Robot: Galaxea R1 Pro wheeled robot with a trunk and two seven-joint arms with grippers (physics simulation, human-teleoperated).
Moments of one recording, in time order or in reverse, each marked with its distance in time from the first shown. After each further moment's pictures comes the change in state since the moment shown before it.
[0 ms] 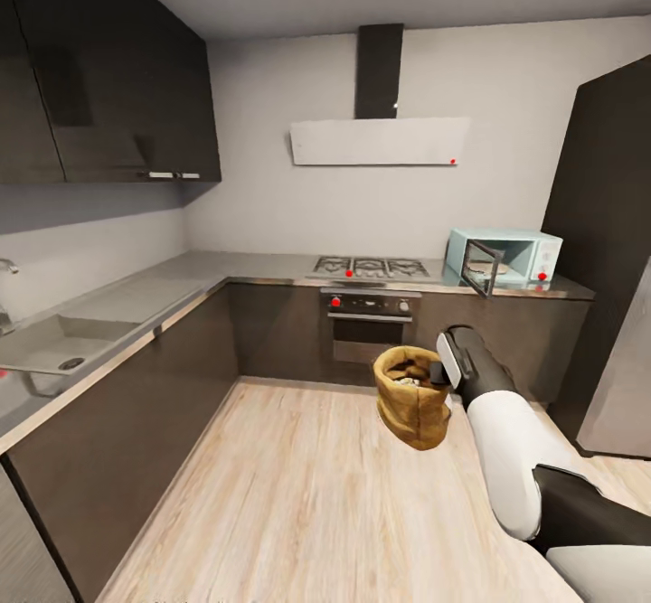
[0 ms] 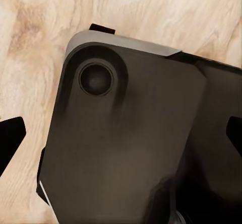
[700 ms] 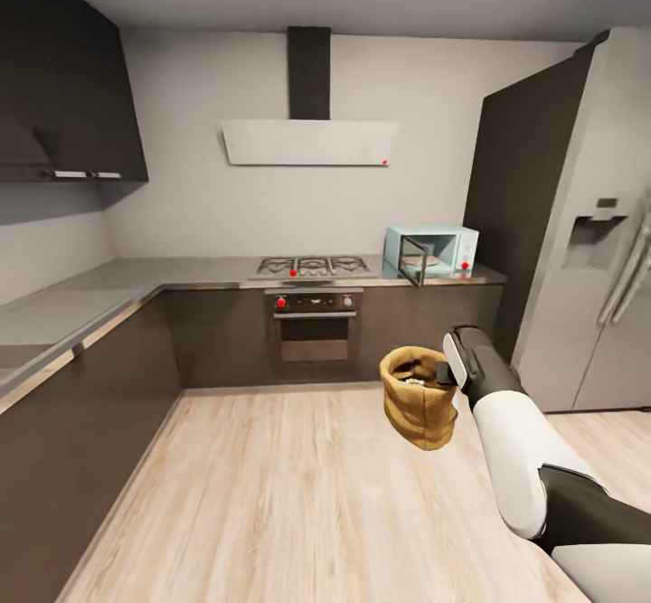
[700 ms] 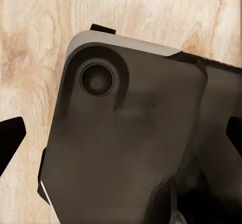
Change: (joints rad) left arm 0.000 0.002 -0.001 0.000 0.000 0.000 0.000; right arm 0.000 -0.023 -0.001 0.001 -0.003 0.000 0.000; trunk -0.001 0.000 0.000
